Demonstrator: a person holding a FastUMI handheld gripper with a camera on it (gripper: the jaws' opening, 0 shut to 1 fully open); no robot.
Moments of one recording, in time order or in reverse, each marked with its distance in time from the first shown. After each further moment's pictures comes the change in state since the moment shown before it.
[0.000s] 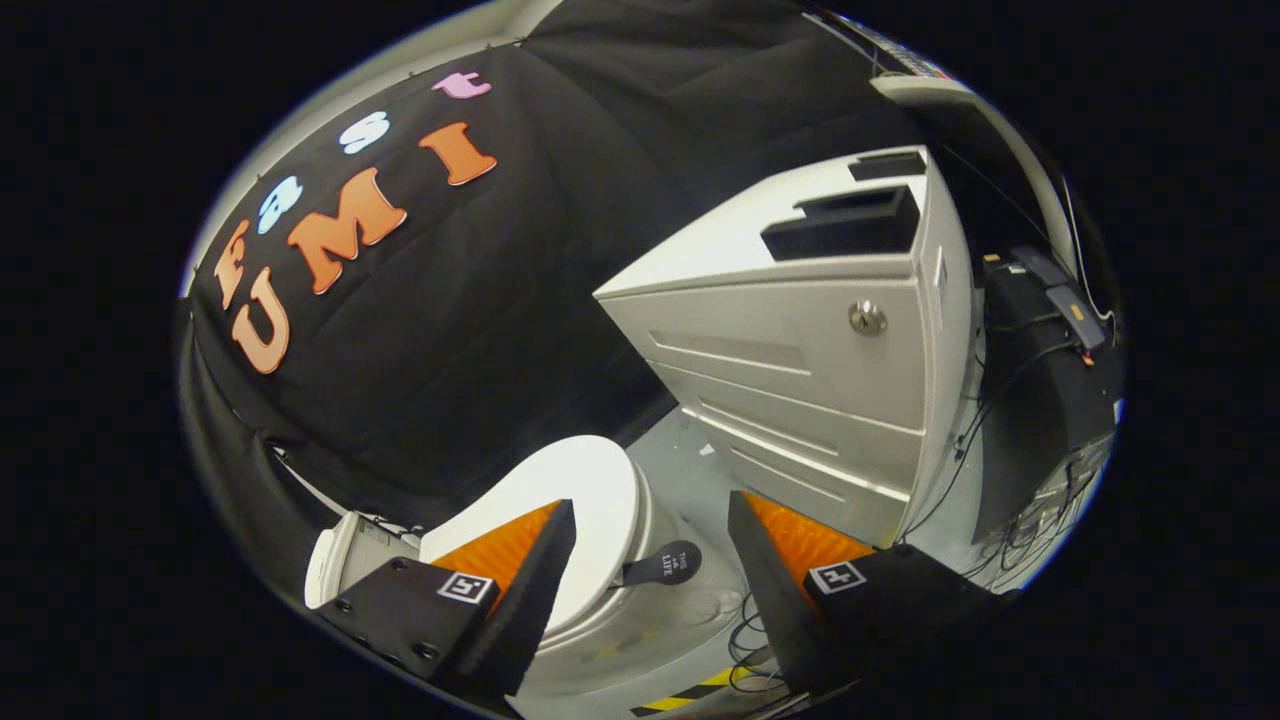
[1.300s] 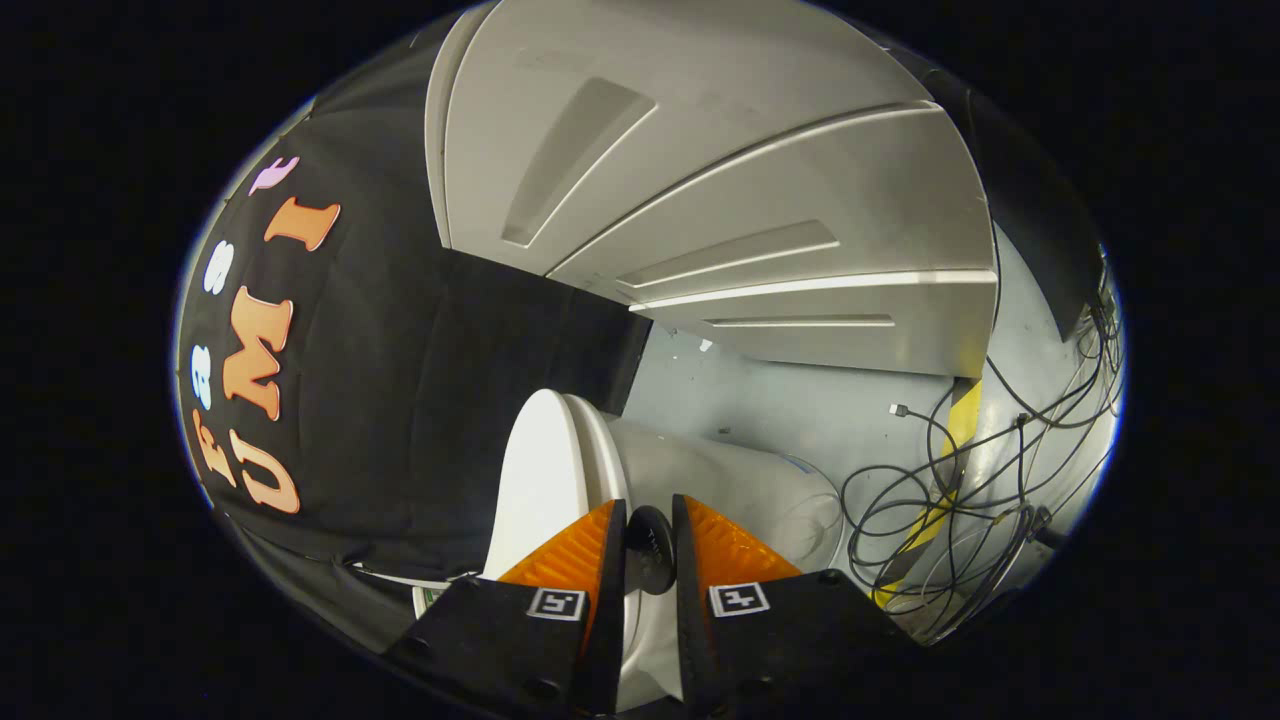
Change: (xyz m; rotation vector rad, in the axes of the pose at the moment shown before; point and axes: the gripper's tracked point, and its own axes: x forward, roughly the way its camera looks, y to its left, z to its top) arm 0.052 -0.016 -0.084 0.514 0.336 0.035
